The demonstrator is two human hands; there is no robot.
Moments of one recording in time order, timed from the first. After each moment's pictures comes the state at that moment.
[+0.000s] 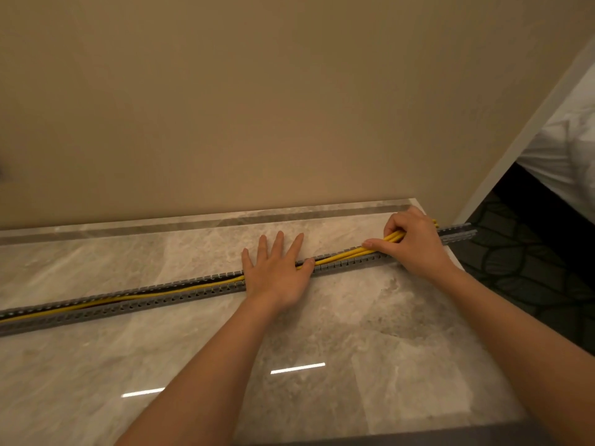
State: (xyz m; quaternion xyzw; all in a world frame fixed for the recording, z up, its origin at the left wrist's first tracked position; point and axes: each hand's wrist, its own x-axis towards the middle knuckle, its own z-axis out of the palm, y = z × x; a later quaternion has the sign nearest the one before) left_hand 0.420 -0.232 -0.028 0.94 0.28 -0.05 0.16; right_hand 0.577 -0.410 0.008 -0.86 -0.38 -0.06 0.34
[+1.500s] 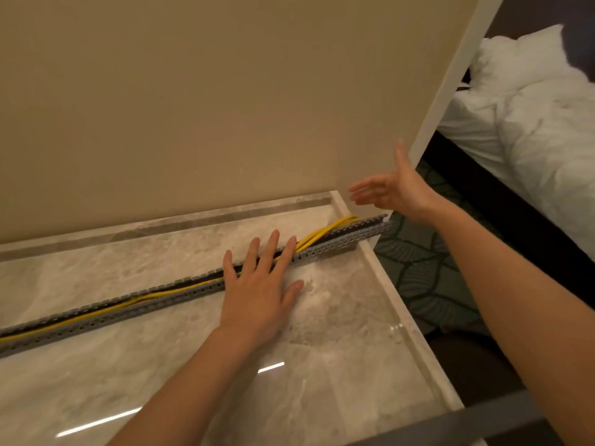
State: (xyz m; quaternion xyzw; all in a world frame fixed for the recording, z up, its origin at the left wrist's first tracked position) left_hand 0.461 -0.321 -0.041 0.98 0.13 0.08 0.09; right_hand 0.680 -0.478 0.053 -0.80 -0.16 0.31 0.48
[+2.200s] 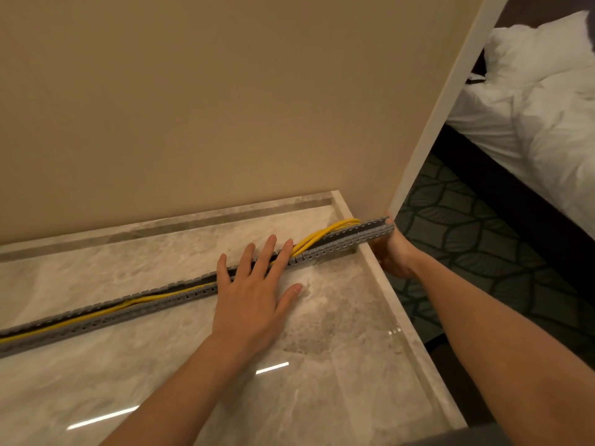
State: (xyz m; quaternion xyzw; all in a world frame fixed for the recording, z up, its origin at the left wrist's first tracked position) left_hand 0.461 -0.325 -0.044 0.98 0.15 0.08 0.07; right_hand 0.687 -0.496 -0.068 -0.72 0.01 0.36 0.60
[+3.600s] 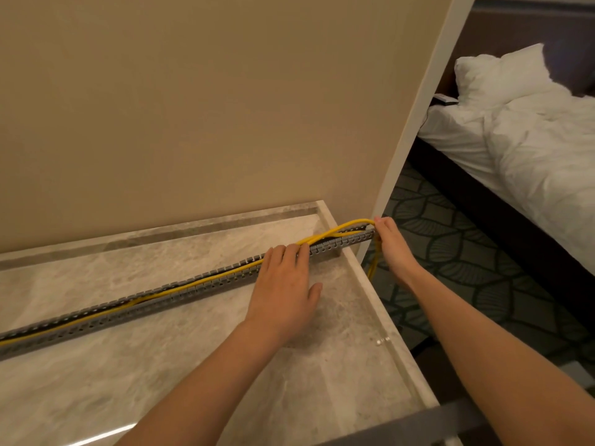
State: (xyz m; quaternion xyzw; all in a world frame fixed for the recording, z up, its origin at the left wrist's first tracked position) left_hand 0.484 -0.372 -0.002 0.99 0.06 0.12 0.10; right_hand 0.665 -0.516 -0.037 -0.84 -0.08 0.09 0.53
